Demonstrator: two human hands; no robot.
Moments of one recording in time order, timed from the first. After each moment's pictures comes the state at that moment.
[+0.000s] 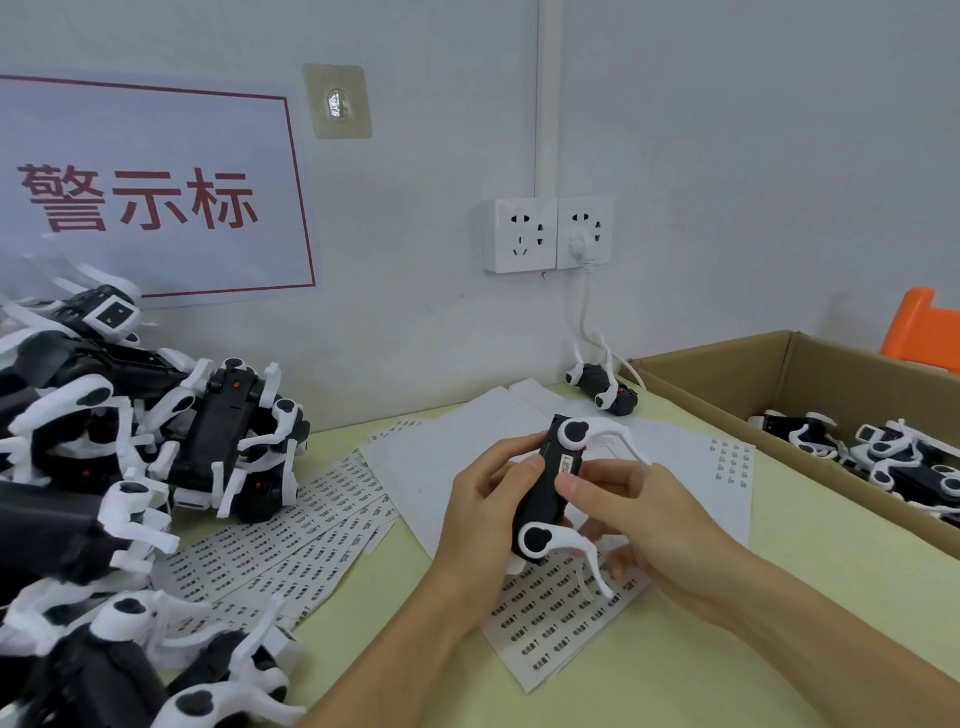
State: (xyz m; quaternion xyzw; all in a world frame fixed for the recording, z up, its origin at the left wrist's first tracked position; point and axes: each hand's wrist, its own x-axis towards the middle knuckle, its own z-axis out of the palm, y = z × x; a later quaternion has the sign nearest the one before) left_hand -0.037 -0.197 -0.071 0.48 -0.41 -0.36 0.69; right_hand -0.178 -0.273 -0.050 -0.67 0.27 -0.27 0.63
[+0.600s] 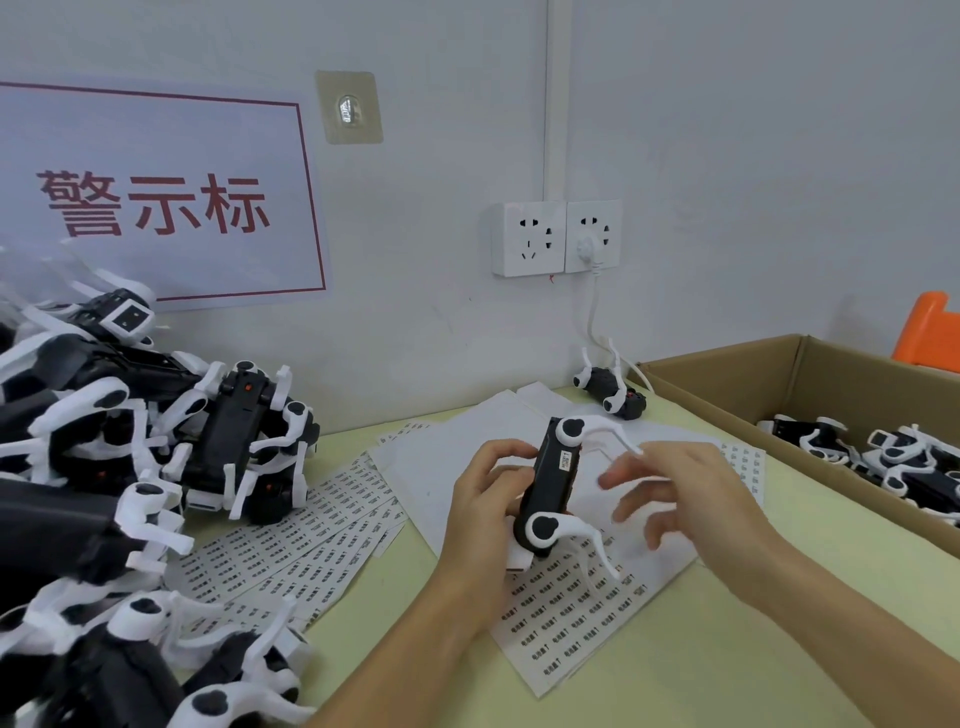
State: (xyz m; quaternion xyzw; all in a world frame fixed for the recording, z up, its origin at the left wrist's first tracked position) left_hand -0.034 -0.197 -0.070 0.48 -0.34 -0.38 0.71; right_hand -0.191 -0.293 -0.042 -0.70 0.31 -0.37 0.52
